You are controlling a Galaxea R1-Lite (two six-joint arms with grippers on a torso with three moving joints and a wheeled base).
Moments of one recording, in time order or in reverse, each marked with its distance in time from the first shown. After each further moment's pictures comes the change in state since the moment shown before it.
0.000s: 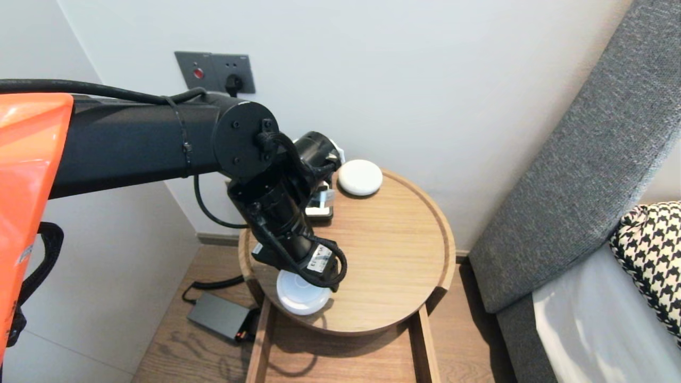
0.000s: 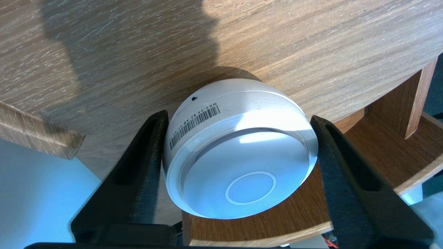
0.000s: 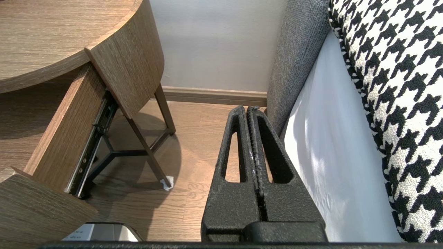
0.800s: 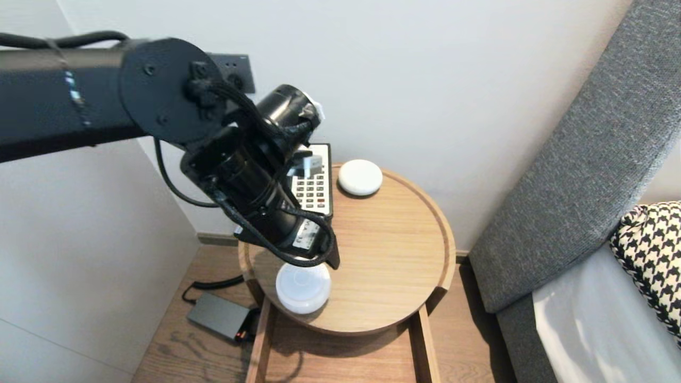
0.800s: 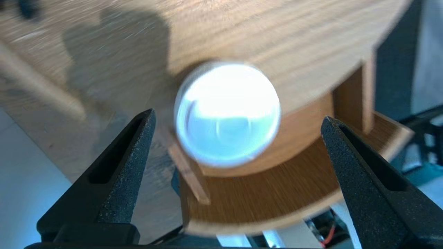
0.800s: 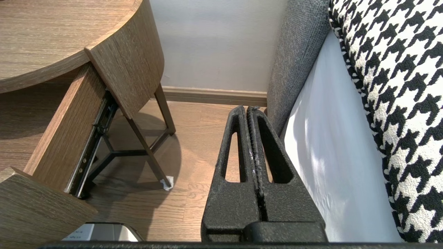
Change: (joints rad) left arm 0.000 -0.145 -0.001 -0.009 0.001 -0.013; right arm 0.000 0.000 0.000 0.000 0.000 0.000
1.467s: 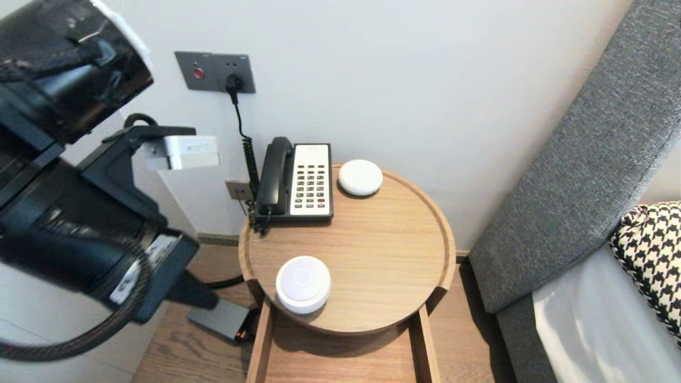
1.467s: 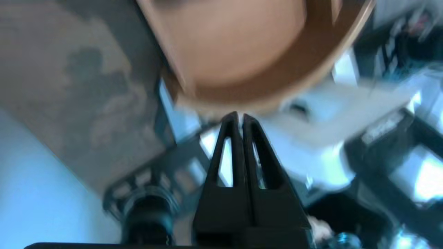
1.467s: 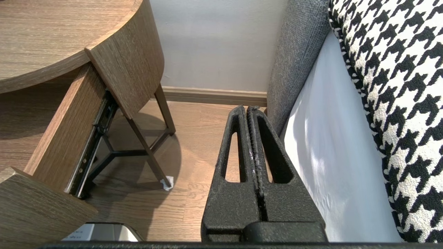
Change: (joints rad) left arm -0.007 -0.406 0.227 0.193 -0.123 -0.014; right arm 0.000 0.000 0.000 0.000 0.000 0.000
